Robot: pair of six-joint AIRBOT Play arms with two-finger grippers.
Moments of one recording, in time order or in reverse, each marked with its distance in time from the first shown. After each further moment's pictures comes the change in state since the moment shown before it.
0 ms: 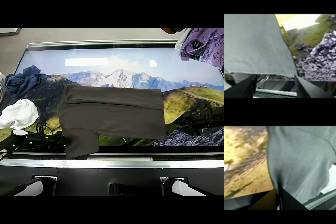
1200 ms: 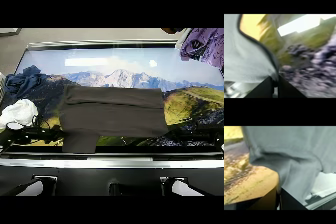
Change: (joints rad) left arm 0.003 0.040 0.128 0.014 -0.073 -0.059; right arm 0.000 0.024 -0.323 0.108 0.266 -0.127
